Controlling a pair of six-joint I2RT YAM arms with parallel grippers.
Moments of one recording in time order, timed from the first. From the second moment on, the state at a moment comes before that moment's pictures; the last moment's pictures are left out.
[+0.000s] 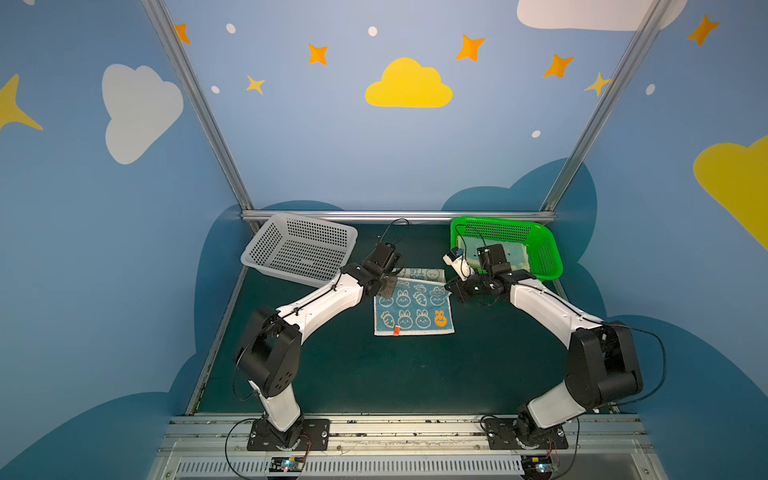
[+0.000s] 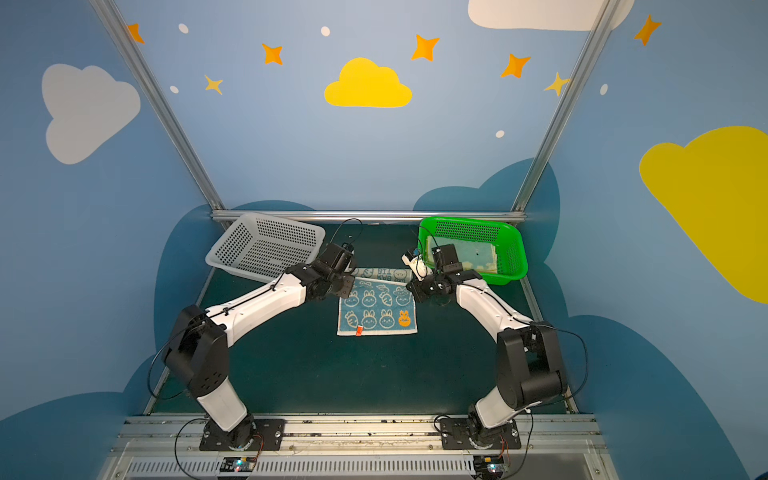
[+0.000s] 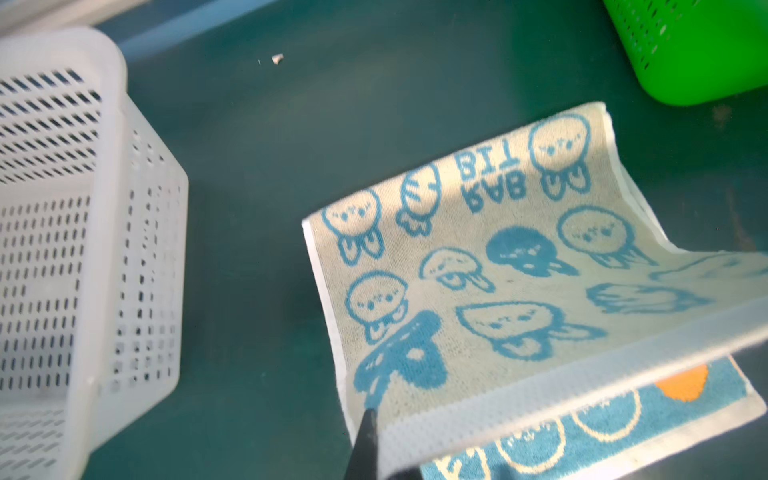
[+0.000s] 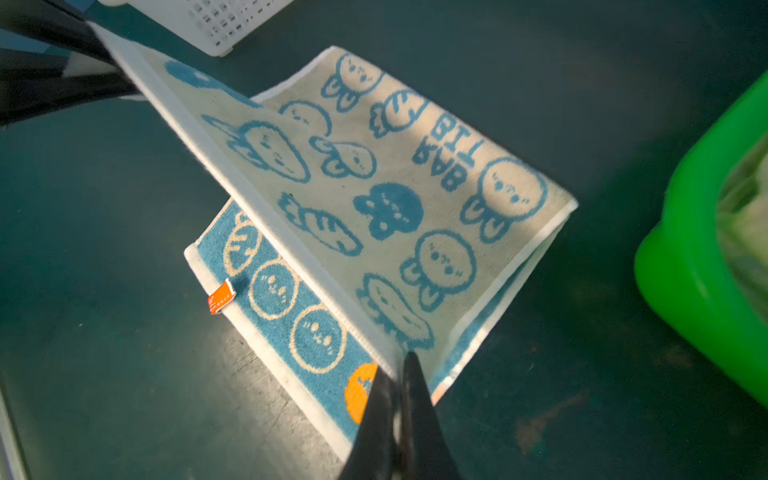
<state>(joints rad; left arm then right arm) -0.63 1.72 1.34 -0.57 -0.26 -0.21 0.33 1.56 1.07 -0.45 -0.42 -0.23</state>
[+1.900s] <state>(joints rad) -0.71 1.49 0.98 -0.63 -0.13 -0.38 0.45 1.57 1.10 -0.85 -0.30 -0.07</state>
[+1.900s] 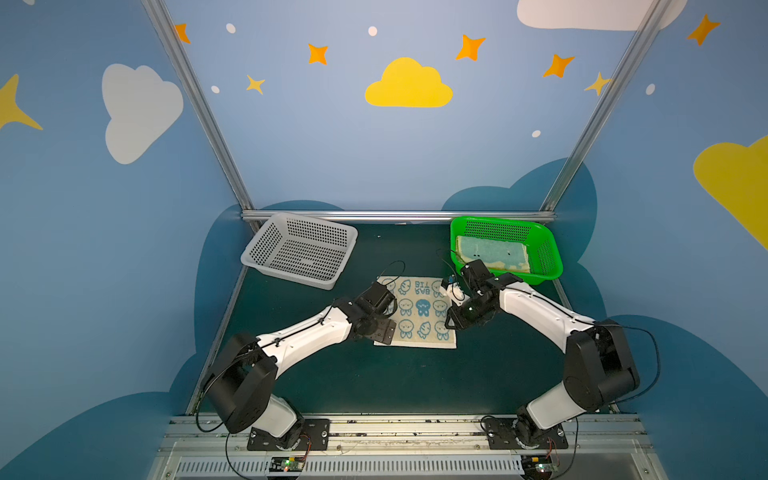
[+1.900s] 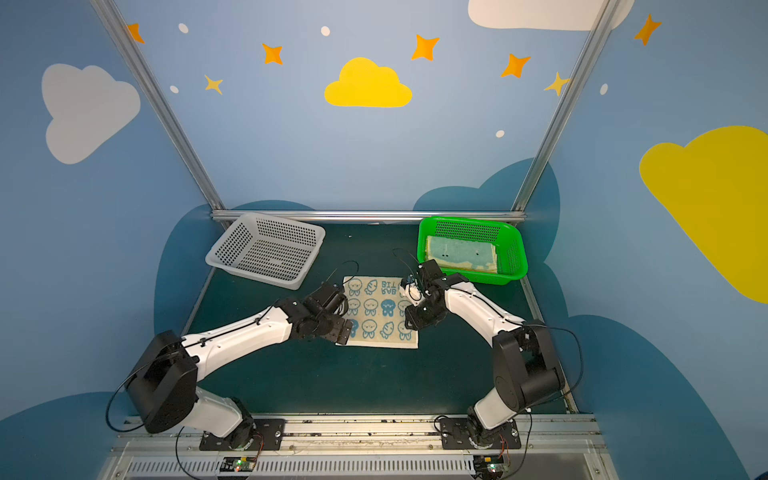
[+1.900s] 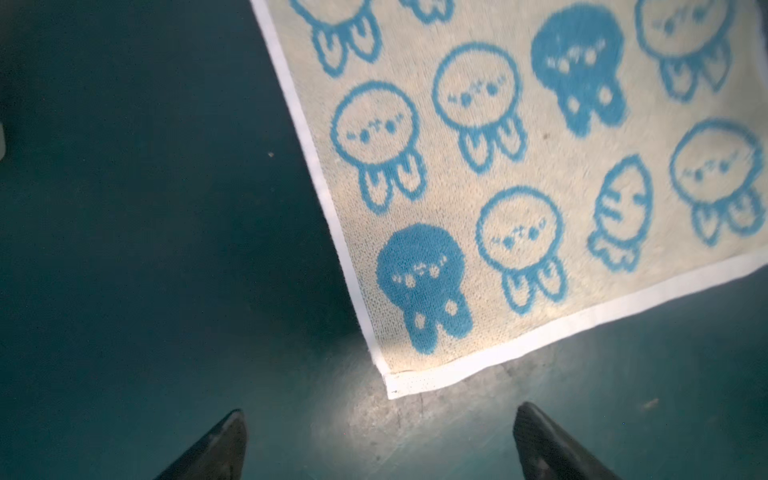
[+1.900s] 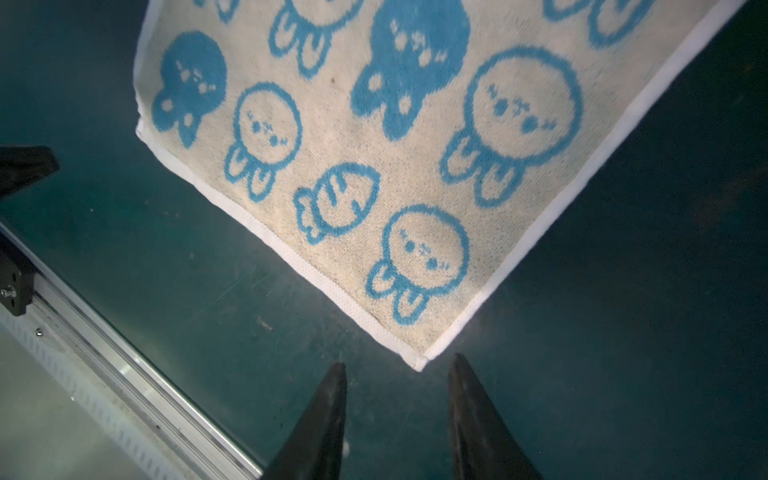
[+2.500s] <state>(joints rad) -0.43 1.95 1.43 -0.48 -0.03 -0.33 0.45 1.70 1.18 -0.65 -0.28 0.13</state>
